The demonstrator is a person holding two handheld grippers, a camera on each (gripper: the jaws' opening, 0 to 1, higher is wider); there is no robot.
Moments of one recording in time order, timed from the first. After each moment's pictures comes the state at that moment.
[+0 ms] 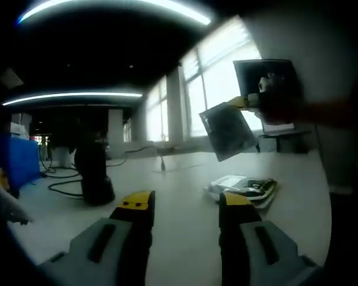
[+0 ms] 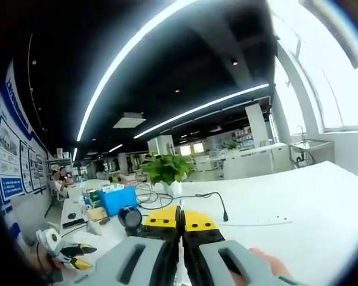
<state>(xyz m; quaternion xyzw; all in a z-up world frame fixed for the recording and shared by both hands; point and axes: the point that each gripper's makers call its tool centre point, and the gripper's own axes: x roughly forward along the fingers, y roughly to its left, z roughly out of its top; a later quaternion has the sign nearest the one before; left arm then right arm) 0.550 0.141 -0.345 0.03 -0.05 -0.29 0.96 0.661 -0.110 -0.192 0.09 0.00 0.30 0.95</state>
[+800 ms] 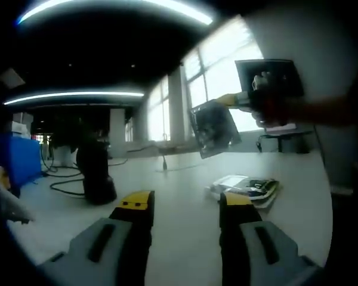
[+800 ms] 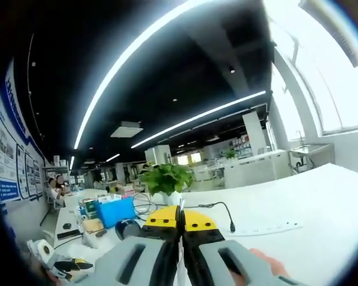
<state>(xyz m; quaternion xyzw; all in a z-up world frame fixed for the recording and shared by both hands) 0.552 0.144 -0.347 0.03 -0.05 -0.28 0.96 0.686 -0.081 -0.188 0.12 -0.03 0.28 0.95</state>
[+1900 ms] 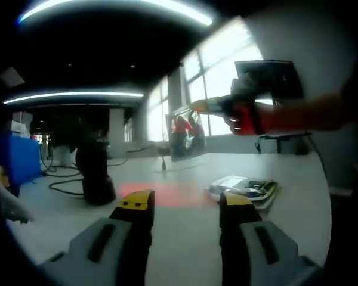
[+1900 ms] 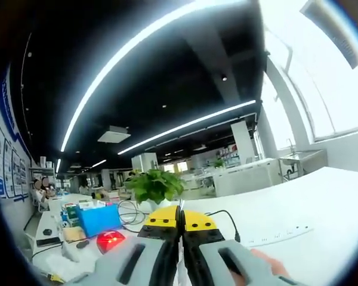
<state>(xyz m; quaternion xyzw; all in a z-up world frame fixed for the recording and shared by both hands) 0.551 0.144 -0.345 0.02 -0.05 -0.29 0.96 0.740 -0.021 -0.197 0.11 -0.06 0.22 0.97</state>
